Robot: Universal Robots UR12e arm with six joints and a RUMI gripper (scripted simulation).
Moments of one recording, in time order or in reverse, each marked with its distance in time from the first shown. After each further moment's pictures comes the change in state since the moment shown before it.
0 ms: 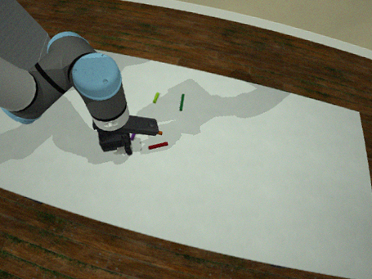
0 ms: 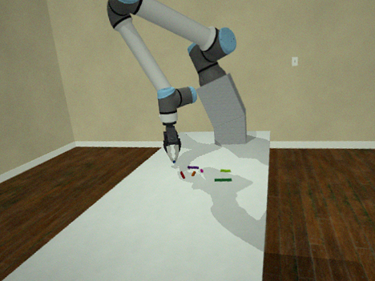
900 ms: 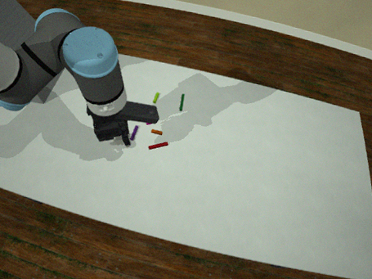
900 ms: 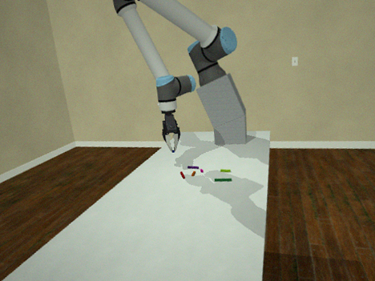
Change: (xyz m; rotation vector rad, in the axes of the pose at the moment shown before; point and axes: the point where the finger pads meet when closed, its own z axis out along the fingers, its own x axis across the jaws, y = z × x) arm -0.002 -0.003 -0.060 0.000 -0.001 -0.001
